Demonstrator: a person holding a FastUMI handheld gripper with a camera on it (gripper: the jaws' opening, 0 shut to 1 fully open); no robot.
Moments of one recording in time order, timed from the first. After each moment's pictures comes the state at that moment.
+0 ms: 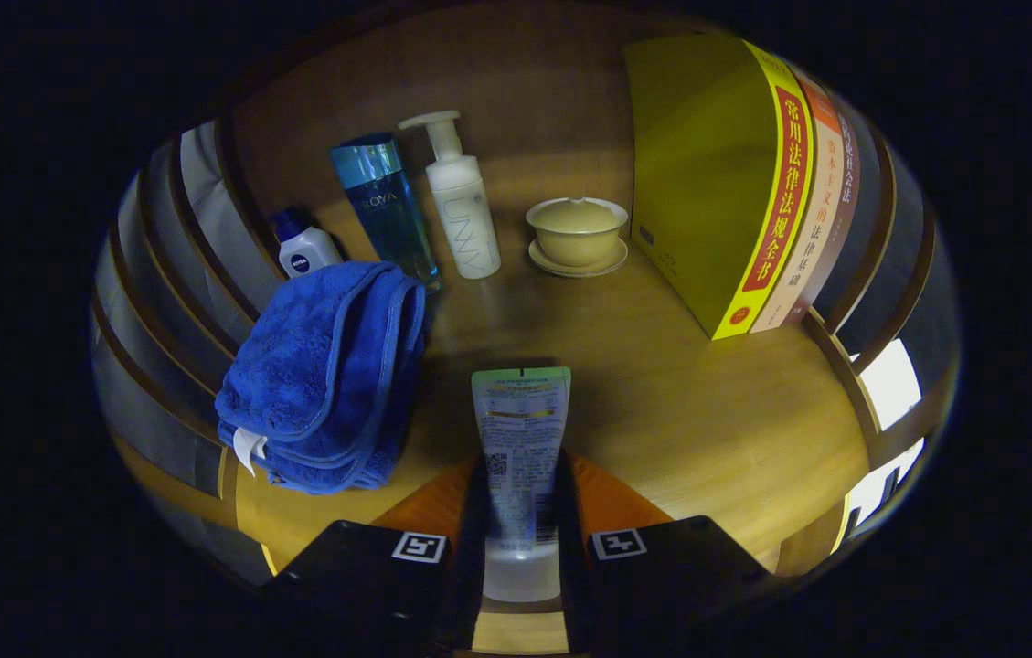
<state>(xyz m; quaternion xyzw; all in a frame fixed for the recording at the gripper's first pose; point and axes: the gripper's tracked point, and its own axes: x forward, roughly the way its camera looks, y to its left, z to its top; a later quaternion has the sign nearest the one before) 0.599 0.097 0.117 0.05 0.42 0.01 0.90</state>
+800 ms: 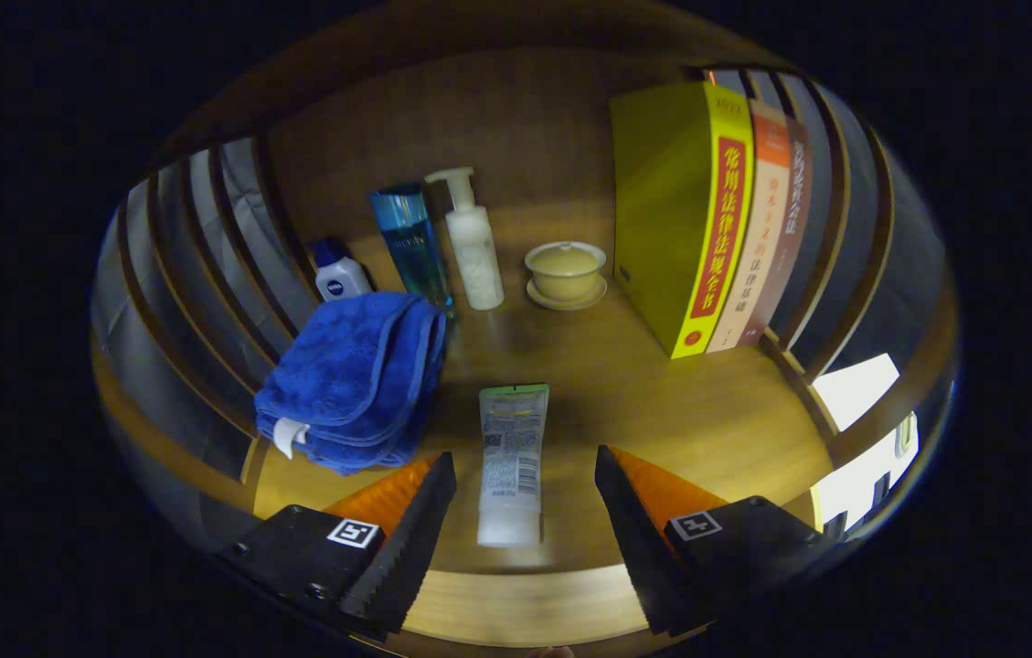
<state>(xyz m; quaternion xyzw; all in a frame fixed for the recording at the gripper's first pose) 0.553 0.086 0.181 0.04 0.35 0.02 0.94</state>
